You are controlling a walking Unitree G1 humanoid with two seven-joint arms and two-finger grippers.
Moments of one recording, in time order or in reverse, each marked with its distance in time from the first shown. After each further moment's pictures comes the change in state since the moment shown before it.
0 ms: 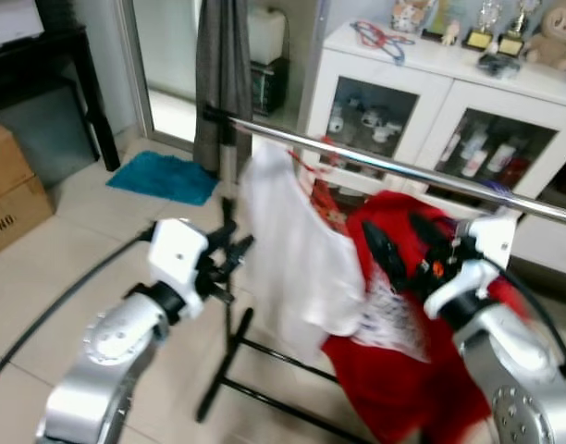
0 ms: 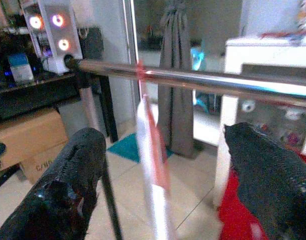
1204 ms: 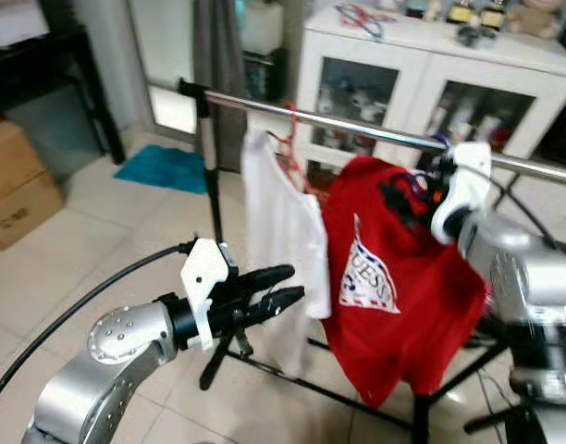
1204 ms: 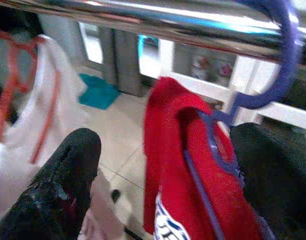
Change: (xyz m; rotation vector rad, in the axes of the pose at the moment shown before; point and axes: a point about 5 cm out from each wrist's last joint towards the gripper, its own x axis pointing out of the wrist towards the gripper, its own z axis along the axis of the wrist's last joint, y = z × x) left arm -0.005 -0.032 0.004 -0.104 0.033 -0.504; right arm 0.085 -0.081 0.004 -0.075 0.318 -0.185
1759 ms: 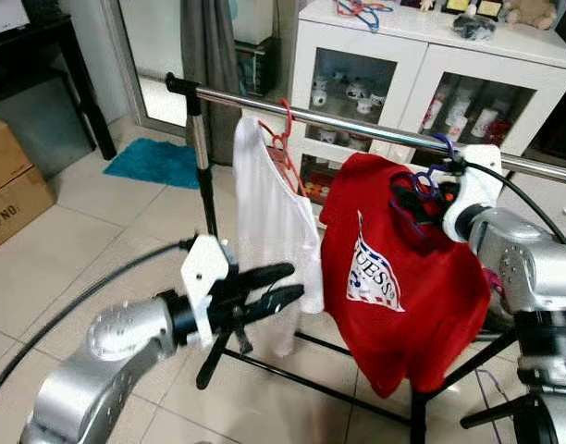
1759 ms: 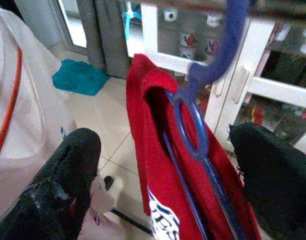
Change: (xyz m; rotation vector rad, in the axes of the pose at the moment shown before) left arm 0.002 0.003 0.006 0.029 -0.003 -0.033; right arm 0.006 -0.022 -0.008 0.037 0.068 -0.034
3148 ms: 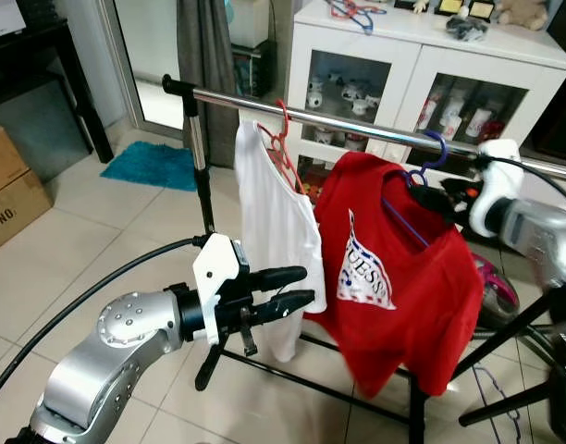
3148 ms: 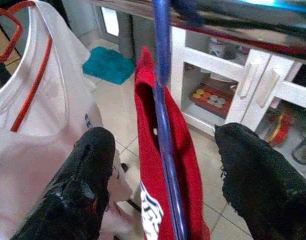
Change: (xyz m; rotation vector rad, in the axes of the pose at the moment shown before) left arm 0.007 0.000 -0.002 0.010 0.016 -0.081; right arm 0.008 -0.032 0.006 -0.047 0.032 0.185
